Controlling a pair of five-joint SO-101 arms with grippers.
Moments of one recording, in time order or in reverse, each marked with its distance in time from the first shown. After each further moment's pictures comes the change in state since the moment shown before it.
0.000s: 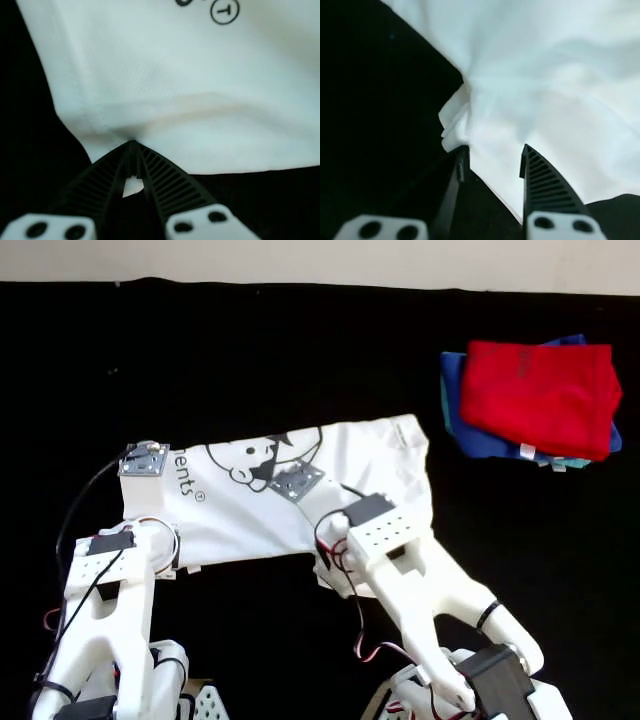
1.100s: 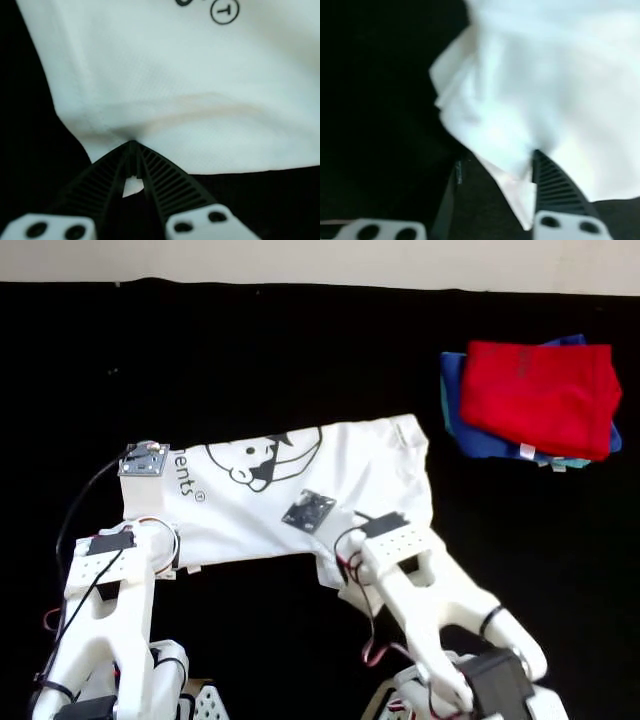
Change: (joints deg) left arm 0.0 0.0 0.0 0.0 -0.1; right arm 5.9 7.7 10.1 -7.6 13.5
